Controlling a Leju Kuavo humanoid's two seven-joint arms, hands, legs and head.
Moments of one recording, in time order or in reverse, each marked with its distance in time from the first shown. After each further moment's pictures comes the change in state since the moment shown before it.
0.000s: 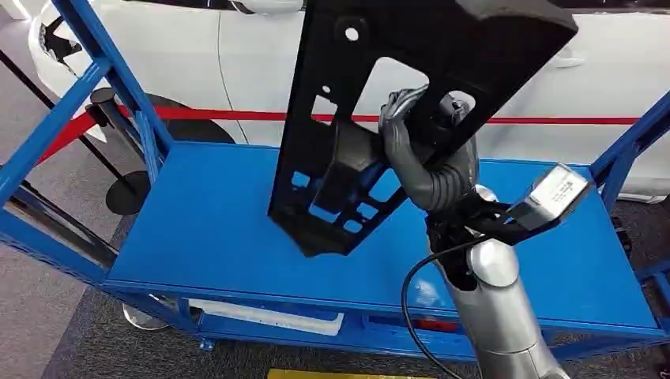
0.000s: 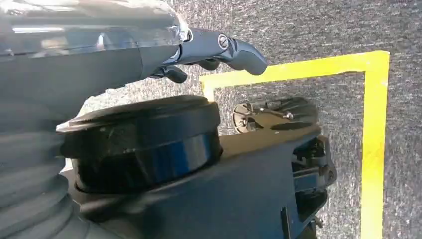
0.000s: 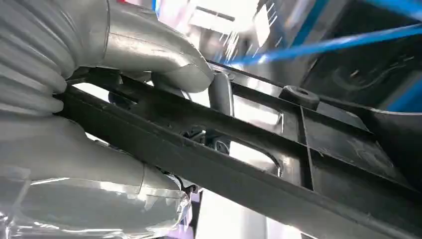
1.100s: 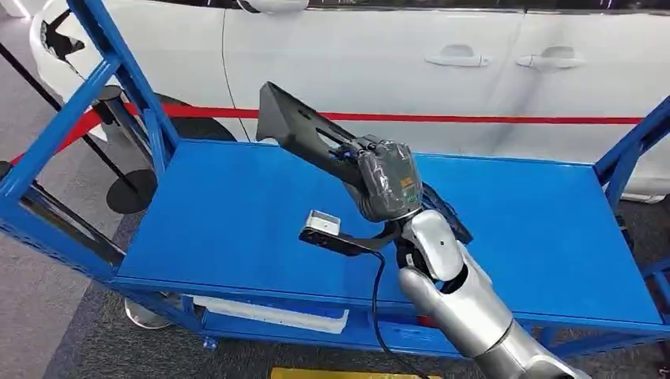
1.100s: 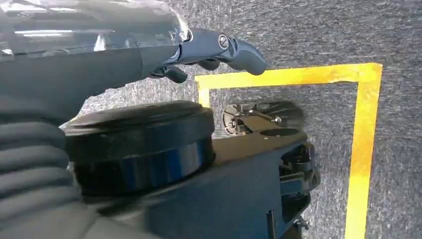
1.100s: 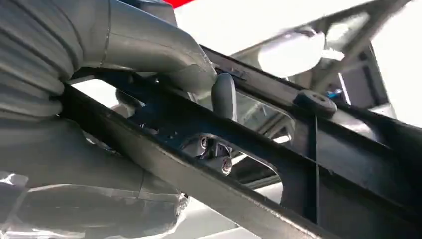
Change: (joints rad) left arm 0.007 0.000 0.000 0.000 0.057 -0.002 -0.042; right arm -0.037 -0.114 0.262 0.234 1.305 -0.502 0.430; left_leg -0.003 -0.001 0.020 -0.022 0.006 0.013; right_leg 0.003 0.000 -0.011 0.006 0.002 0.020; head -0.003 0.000
